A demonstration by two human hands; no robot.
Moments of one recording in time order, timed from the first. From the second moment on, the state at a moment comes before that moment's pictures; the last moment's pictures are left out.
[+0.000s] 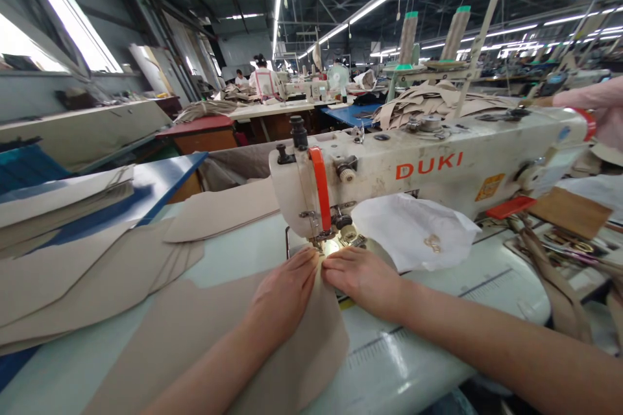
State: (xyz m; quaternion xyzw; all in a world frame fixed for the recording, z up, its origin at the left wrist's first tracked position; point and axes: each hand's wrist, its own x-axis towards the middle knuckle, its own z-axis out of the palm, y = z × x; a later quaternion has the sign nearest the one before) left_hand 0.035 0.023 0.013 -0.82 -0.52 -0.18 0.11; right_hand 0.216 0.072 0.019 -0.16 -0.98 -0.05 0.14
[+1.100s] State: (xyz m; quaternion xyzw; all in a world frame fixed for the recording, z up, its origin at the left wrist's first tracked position) left_hand 0.035 0.030 0.013 -0.80 -0.57 -0.18 0.04; right_hand 0.212 0.076 0.018 -0.17 -0.97 -0.07 0.16
